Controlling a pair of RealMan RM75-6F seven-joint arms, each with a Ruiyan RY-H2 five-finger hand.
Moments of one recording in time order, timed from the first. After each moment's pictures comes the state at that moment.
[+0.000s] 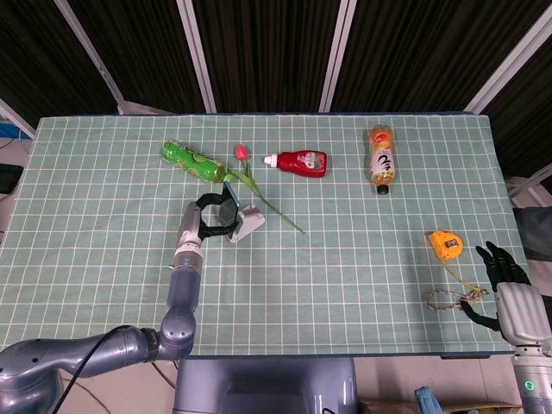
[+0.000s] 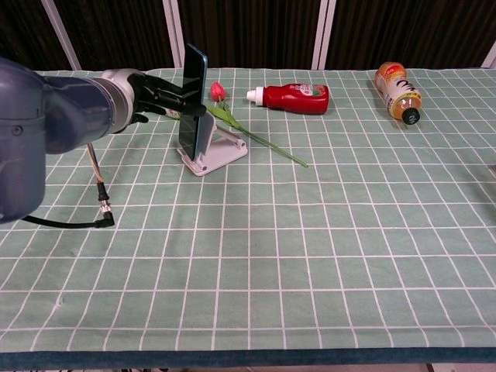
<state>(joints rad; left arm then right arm) -0.85 -1.88 -0.67 -1.50 0.33 1.21 0.24 0.08 -1.13 0.08 -1.60 -1.45 1.45 0.05</state>
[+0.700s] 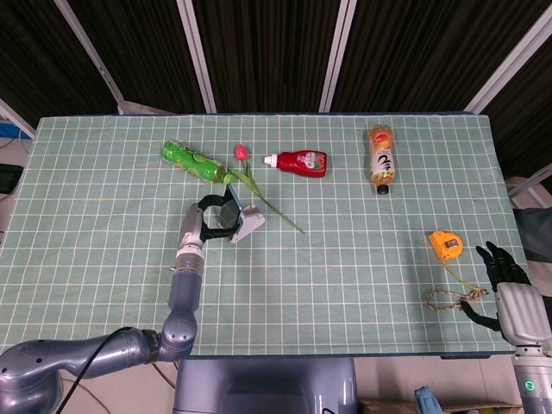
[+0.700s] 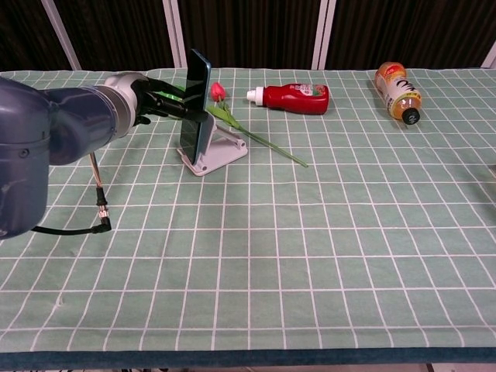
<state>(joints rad) -0.85 -1.89 -0.64 -1.47 0.37 1.20 0.22 0.08 -1.13 0.08 -1.60 -1.45 1.45 0.06</state>
